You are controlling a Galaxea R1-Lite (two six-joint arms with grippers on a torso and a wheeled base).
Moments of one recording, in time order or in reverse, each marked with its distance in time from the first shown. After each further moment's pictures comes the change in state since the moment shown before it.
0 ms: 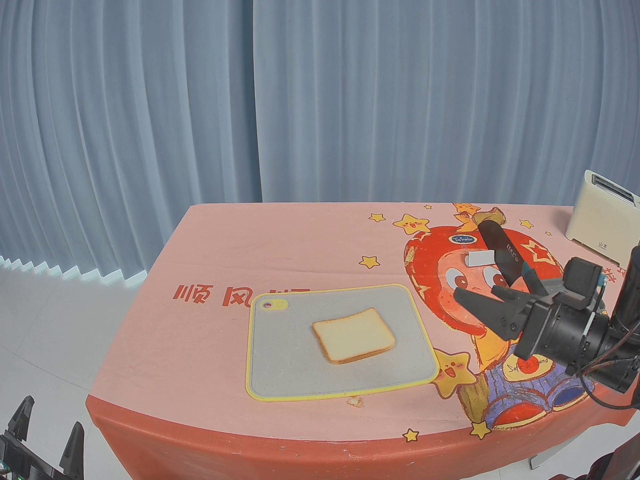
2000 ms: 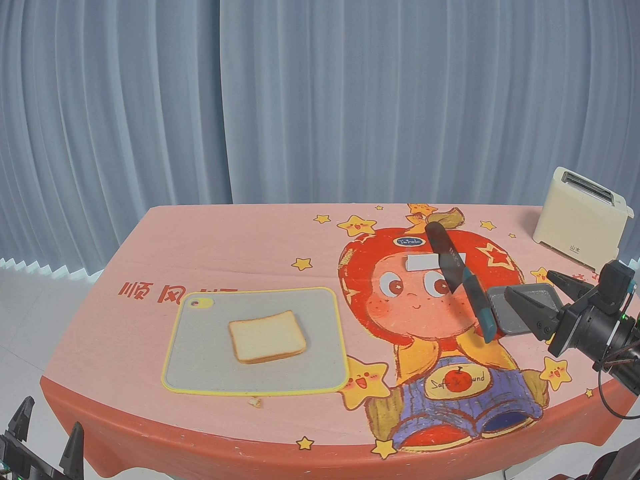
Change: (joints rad) left arm 0.000 0.000 0.000 0.001 0.001 -0.004; right arm -0.148 -0.137 0.100 0.010 -0.086 -0.305
